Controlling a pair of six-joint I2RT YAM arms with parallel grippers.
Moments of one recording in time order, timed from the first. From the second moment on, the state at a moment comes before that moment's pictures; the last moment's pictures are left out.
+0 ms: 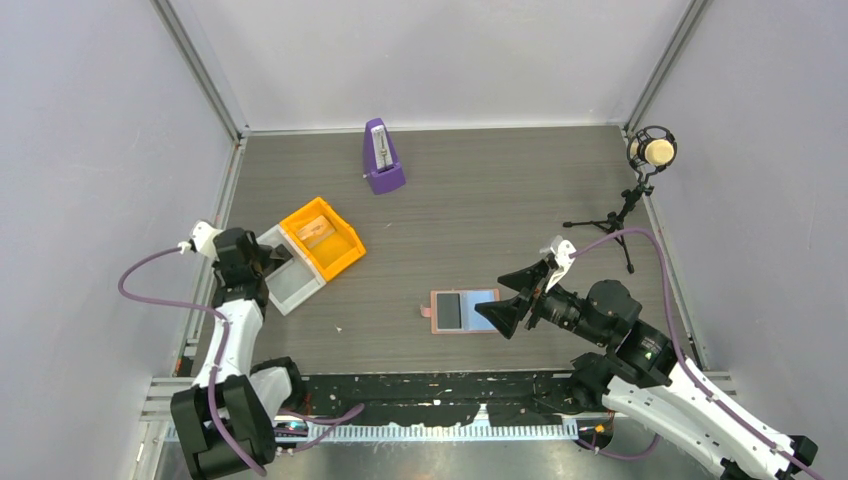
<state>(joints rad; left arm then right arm) 0.27 0.96 0.48 0.00 -0.24 -0.70 0.83 0.38 0.53 -0.26 -0.16 0.35</state>
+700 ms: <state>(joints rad) 0.27 1.04 0.48 -0.02 -0.24 -0.62 0.83 0.38 0.53 -0.27 -0.13 0.34</state>
